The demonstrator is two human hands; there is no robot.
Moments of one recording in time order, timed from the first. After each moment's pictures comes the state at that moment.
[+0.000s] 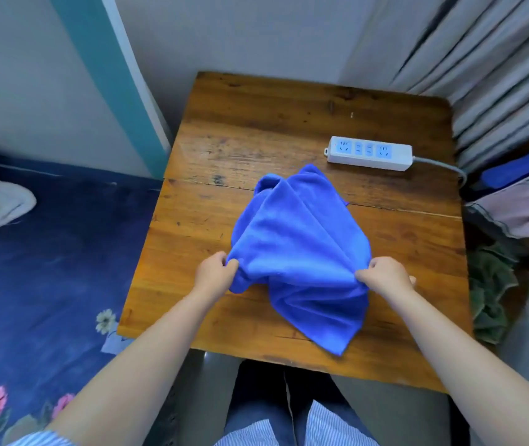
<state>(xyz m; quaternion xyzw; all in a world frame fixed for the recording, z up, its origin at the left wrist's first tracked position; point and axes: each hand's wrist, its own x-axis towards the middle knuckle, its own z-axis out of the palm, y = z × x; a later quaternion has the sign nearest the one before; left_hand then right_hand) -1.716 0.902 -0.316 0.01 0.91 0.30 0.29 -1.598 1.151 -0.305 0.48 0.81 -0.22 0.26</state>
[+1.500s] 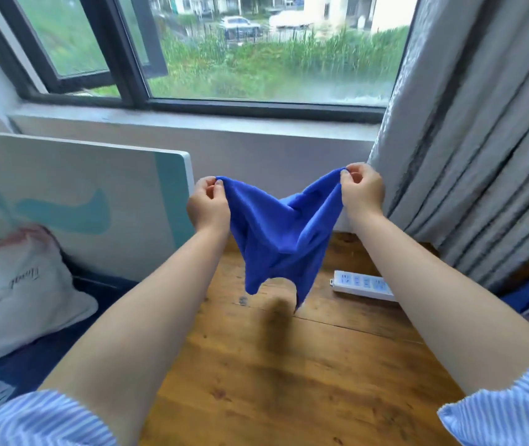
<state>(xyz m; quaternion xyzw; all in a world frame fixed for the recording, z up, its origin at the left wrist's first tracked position) -1.842 0.976 -0.059 -0.03 0.78 0.60 -0.17 -1.780 1.178 -0.051 0.27 0.78 -0.45 -0.33</state>
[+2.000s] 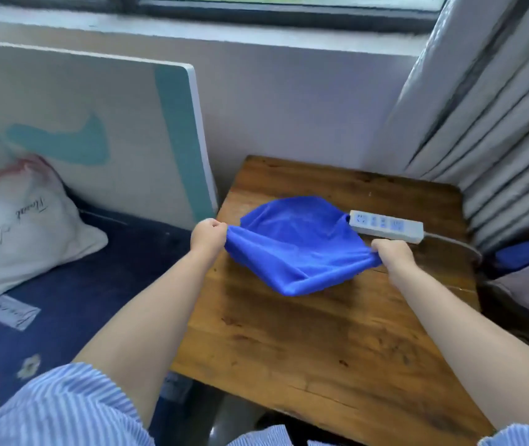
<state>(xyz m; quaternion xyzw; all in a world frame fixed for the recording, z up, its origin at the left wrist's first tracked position) -1.808 0.905 -0.186 -0.10 0.90 0.42 0.11 -1.694 1.173 -0.200 0.47 0.73 -0.49 -0.02</state>
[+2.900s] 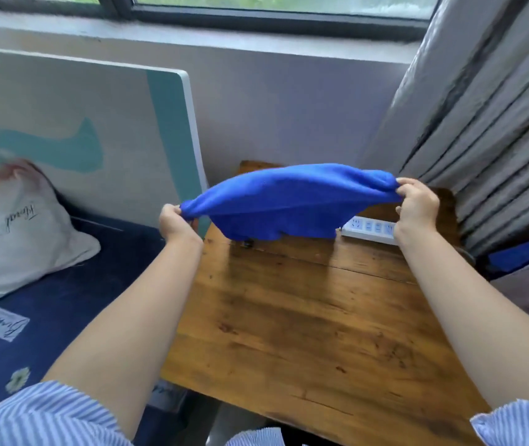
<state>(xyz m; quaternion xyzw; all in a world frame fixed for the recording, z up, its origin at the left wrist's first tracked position) -1.824 0.900 -0.145 -0.33 0.46 0.82 -0.03 -1.724 1.178 -0.126 0.40 0.55 -0.66 -0.31</state>
